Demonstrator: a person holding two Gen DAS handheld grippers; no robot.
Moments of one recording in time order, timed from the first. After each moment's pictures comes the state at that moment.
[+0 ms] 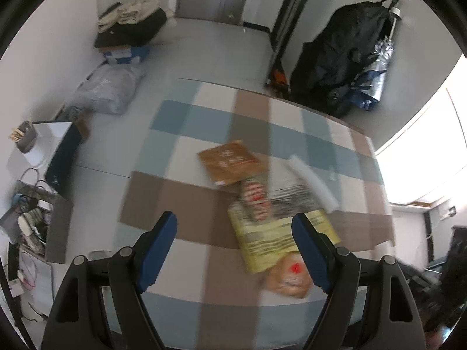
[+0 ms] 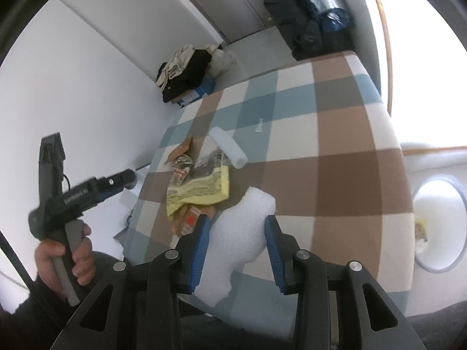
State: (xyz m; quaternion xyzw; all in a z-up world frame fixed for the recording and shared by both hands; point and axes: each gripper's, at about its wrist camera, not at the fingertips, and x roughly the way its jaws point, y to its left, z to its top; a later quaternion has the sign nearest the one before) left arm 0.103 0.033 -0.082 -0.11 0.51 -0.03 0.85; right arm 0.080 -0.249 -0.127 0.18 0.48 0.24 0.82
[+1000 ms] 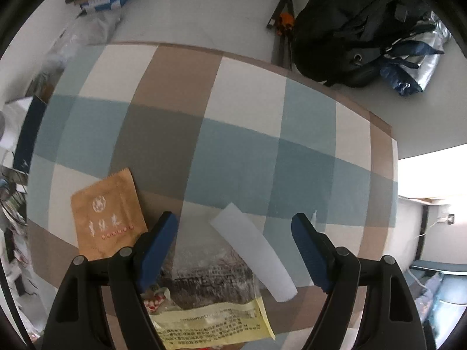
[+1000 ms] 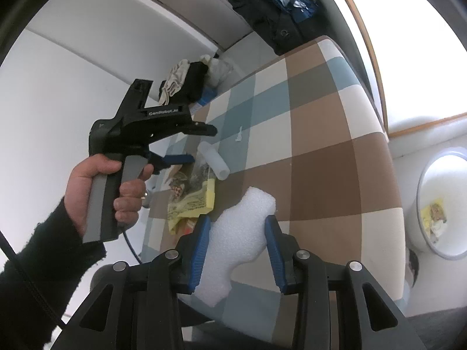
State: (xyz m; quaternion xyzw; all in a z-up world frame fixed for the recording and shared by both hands) left arm 0.226 -0.045 -0.141 -0.12 0.65 -0.01 0.75; right arm 0.087 -0.293 -0.144 0.26 0.48 0.25 0.80
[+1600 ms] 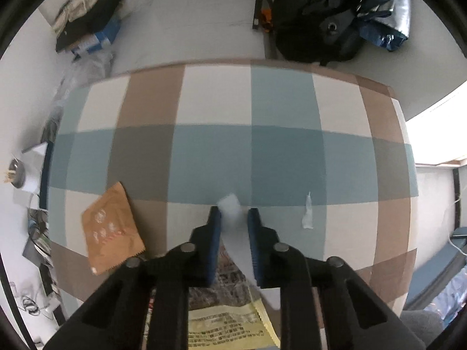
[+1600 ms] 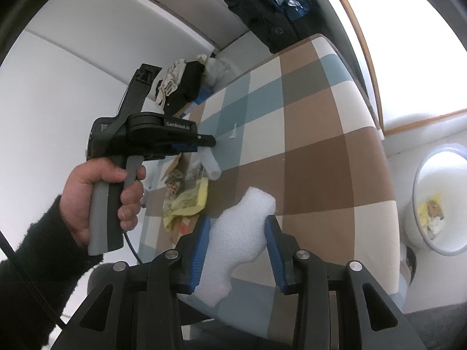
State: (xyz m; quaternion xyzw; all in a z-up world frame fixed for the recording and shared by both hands) left arm 0.208 -0.090 -0.135 0.00 0.63 -0.02 0.78; right arm 0.084 -0.295 -0.147 0.26 0.48 0.24 0.80
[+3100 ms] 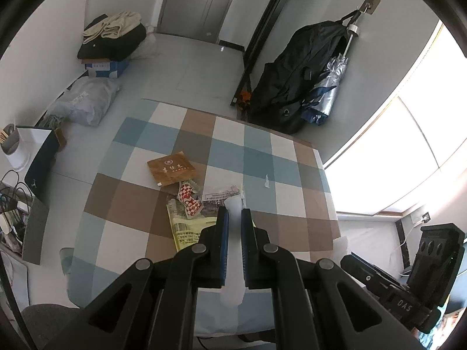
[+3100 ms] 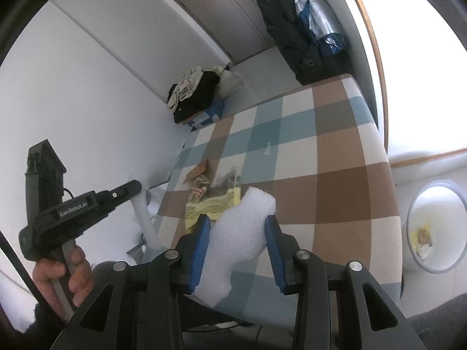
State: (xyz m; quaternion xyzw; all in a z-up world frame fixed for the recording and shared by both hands) left arm 0.072 -0.002 -0.048 -0.15 0.45 -0.09 0.87; right arm 0.059 -0.265 -0.096 0.21 0.43 0.25 0.84
